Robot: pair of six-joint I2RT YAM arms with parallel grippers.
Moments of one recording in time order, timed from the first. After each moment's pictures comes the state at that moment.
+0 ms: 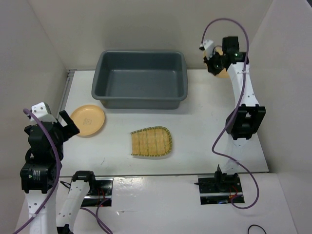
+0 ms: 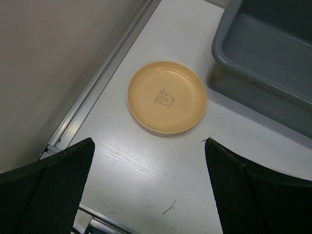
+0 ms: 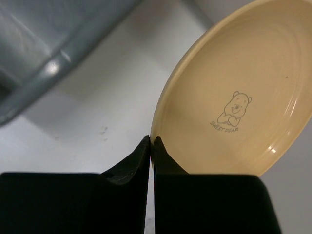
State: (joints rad) left arm 0.03 0.54 1.14 -0.97 -0.39 -0.27; right arm -0.02 2.01 2.10 -0.94 -0.31 -0.74
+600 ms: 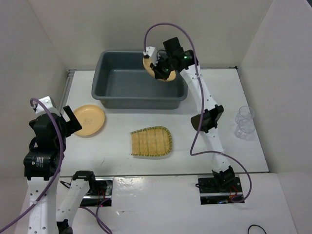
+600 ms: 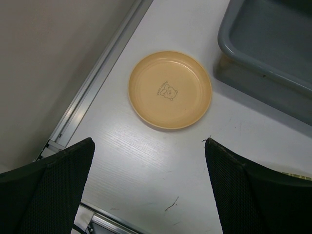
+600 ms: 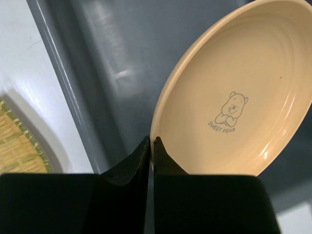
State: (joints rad) left arm 0.03 0.63 1.14 -0.97 -0.39 -0.27; right arm 0.44 2.45 2.98 -1.28 -0.40 -0.63
